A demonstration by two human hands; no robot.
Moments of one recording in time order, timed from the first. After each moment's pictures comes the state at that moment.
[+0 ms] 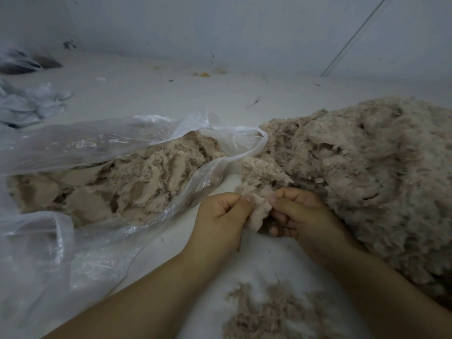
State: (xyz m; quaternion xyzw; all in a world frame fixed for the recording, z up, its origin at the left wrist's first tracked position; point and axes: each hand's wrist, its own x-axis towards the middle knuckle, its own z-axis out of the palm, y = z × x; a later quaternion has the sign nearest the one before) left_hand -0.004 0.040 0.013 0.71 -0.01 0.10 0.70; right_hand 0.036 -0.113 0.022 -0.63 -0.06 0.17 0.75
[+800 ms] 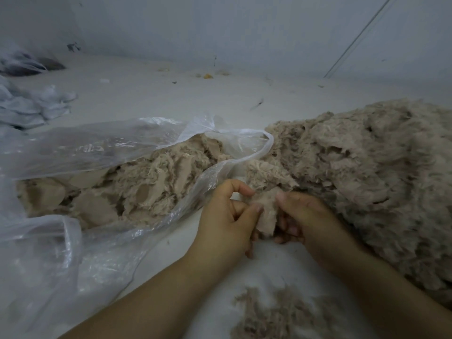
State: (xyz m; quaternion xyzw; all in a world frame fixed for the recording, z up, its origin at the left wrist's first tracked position) left_hand -0.007 0.045 0.018 0.69 -0.04 0.07 0.72; right_hand 0.032 -0.109 0.024 -0.66 -0.12 0.18 0.72
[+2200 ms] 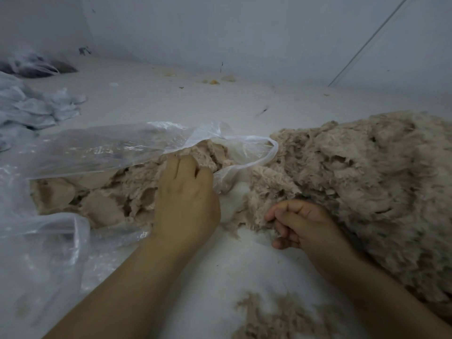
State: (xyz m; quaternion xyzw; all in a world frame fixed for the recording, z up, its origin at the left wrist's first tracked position) left_hand 0.008 0.101 0.040 0.93 -0.02 0.35 0.09; right_hand 0.032 -0.104 0.025 -0.68 -0.05 0.16 0.71
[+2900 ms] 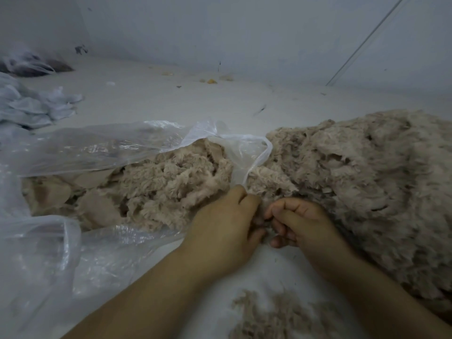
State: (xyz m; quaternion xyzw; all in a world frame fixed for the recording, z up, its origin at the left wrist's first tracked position) left_hand -0.004 0.059 0.026 0.95 -0.17 0.18 0.17; right_hand 0.032 -0.104 0.024 -0.68 -0.07 0.16 0.71
